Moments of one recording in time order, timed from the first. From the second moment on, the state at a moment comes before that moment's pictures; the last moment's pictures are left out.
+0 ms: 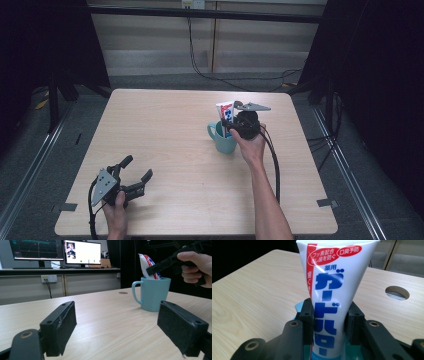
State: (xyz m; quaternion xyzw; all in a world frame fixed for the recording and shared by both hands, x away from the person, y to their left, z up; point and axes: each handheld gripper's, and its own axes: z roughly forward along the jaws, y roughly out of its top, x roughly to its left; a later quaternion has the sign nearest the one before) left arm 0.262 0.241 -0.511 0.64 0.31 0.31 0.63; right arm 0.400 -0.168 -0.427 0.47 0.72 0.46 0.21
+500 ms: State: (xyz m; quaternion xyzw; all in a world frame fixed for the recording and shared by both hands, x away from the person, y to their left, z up) left arm 0.261 0.241 -0.511 0.64 0.31 0.30 0.63; right arm 0.396 -0.172 -0.438 0.48 0.73 0.45 0.20
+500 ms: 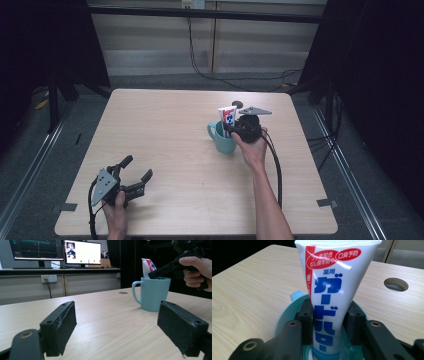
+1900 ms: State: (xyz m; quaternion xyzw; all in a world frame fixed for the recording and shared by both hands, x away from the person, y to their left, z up) left arm 0.262 0.241 -0.510 0.64 0.31 0.31 0.63; right arm 0.384 -0.182 -0.421 0.49 0.69 0.49 0.20
